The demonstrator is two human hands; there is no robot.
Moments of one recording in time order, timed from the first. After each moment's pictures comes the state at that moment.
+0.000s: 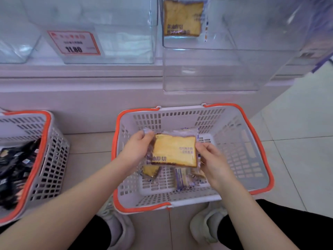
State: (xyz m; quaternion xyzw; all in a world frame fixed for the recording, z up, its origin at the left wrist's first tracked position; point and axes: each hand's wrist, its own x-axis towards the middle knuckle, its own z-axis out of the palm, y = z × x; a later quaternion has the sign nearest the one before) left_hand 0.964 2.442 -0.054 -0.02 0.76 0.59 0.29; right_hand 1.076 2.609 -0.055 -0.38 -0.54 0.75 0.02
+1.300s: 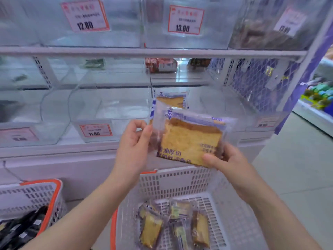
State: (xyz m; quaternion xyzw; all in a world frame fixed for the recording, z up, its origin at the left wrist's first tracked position) left_hand 0.944 2.475 0.138 0.22 0.62 0.75 0.01; right_hand 1.050 2.653 0.125 -0.13 -0.72 0.67 0.15
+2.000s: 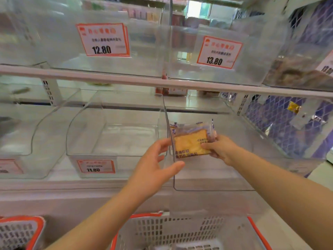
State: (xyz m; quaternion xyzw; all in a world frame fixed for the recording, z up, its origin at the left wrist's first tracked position) left_hand 0.843 2.490 0.125 0.30 0.74 0.60 0.05; right_hand 0.833 2.728 0.128 -0.28 -0.75 0.59 0.05
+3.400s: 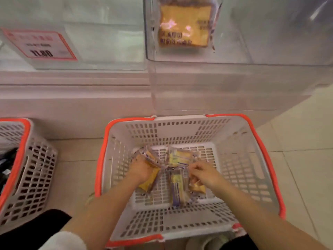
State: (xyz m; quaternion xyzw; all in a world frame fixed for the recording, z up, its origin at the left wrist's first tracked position) left_hand 0.932 2.475 -0.181 0.07 0.90 0.19 0.38; right_hand 1.034 2.668 -0.128 -0.31 -0.74 0.54 -0.25
